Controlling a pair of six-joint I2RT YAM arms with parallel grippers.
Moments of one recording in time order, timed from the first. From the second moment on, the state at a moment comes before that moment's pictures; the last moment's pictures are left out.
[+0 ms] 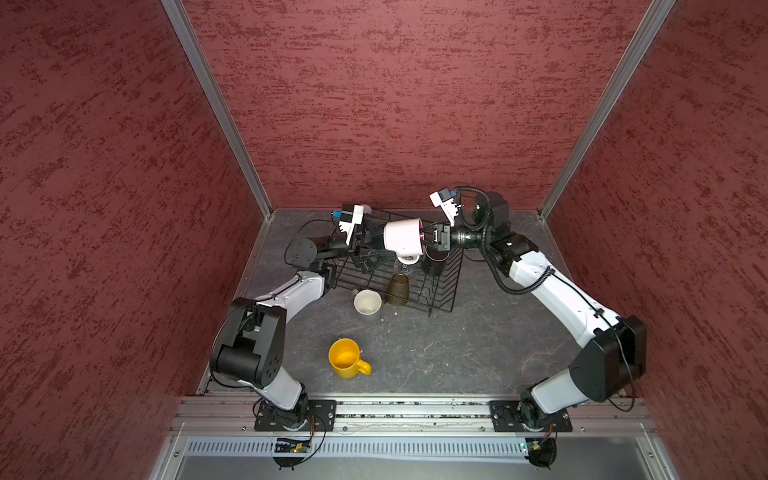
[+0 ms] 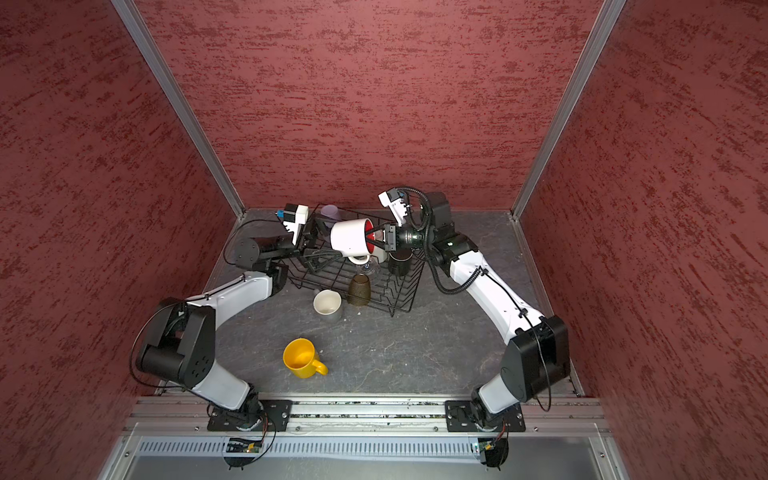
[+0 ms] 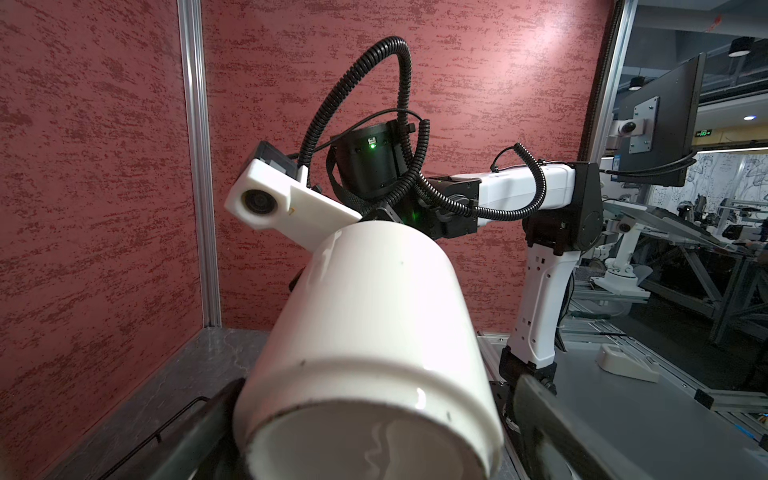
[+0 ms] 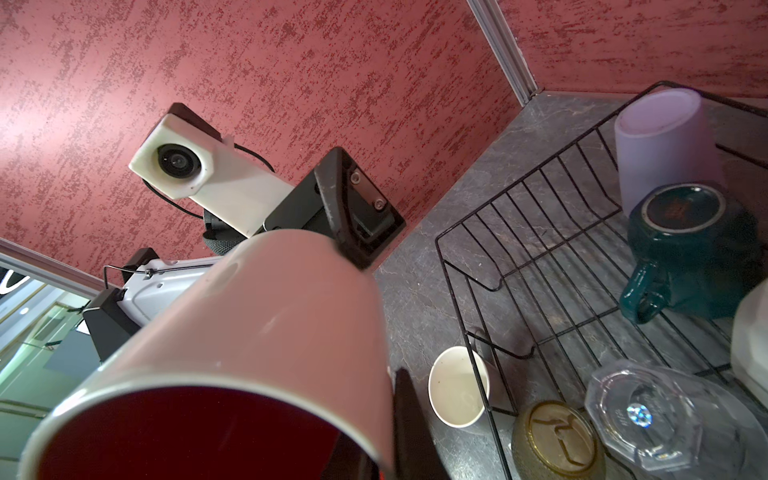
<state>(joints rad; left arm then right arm) -0.25 1.59 0.95 1.41 1.23 -0.79 0.43 1.54 1.41 -0.15 -0.96 0.52</state>
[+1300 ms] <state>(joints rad) -0.34 1.68 1.10 1.40 1.27 -0.88 0.44 1.56 1.33 0.11 -1.02 0.67</state>
